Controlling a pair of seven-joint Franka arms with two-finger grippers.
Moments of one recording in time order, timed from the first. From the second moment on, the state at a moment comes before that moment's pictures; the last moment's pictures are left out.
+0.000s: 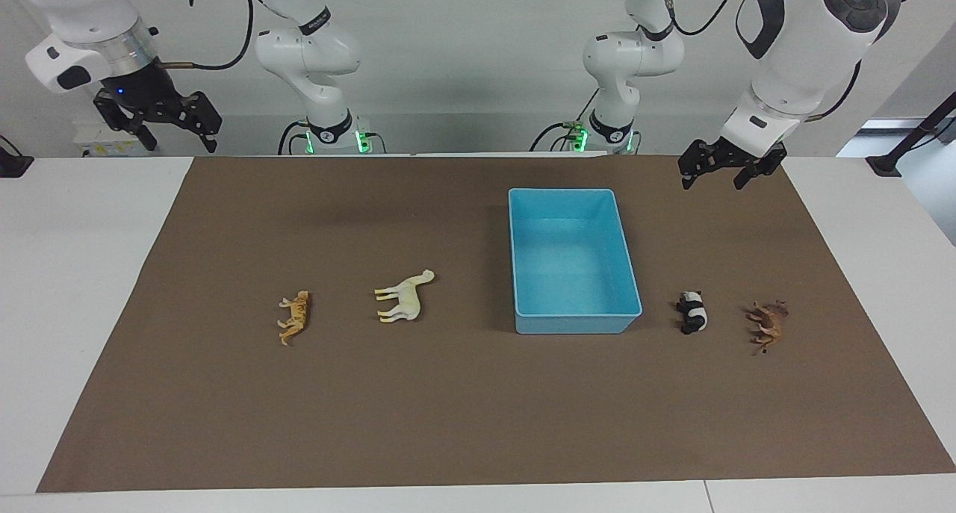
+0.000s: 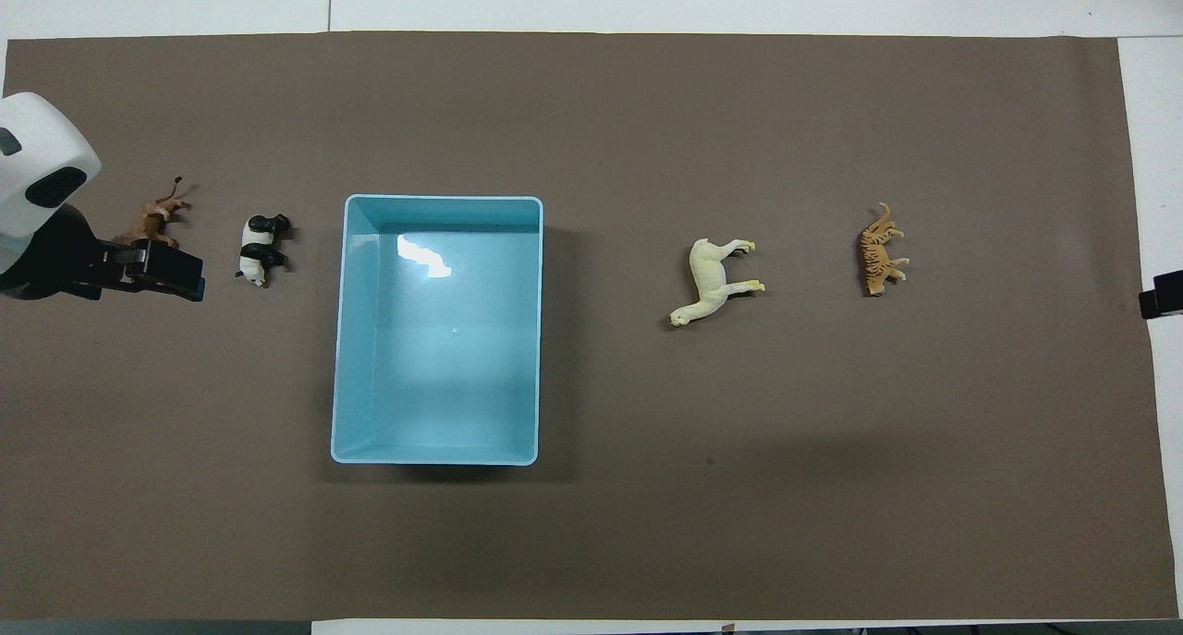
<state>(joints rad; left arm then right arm) -0.02 -0.03 -0.08 -1.68 0.00 1.56 -0.01 -0.03 -0.11 -0.09 -1.63 -0.06 1.47 -0.09</state>
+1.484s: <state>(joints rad) 0.04 0.09 -0.07 -1.78 0.00 1.92 -0.02 0.02 0.06 -0.08 -1.88 0.02 1.91 -0.09</state>
